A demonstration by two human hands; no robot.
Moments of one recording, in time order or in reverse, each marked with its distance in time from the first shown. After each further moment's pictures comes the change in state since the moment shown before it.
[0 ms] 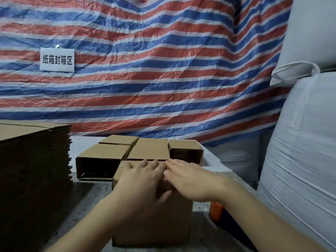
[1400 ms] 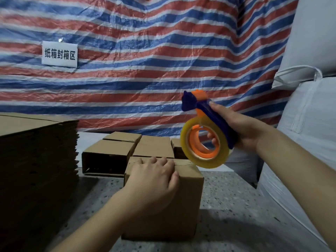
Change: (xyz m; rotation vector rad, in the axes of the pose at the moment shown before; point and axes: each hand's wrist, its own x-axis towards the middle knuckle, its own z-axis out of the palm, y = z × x) left_hand -0.001 0.005 -0.004 -0.174 0.074 -0.031; right_hand -0.013 0.023 -0.107 0.996 0.292 0.092
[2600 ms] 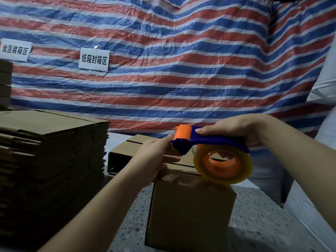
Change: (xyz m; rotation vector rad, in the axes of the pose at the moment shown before) left_hand 0.017 -0.056 -0.044 -1.489 0.128 -0.561; right_hand 0.057 -0.045 0.058 -0.747 -0.348 0.234
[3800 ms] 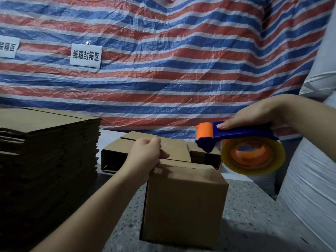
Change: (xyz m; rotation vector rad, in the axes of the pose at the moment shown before) left_hand 0.003 -0.009 0.011 0.039 0.228 -0.023; right_hand -0.003 0.038 -0.060 -0.148 -0.026 0.193
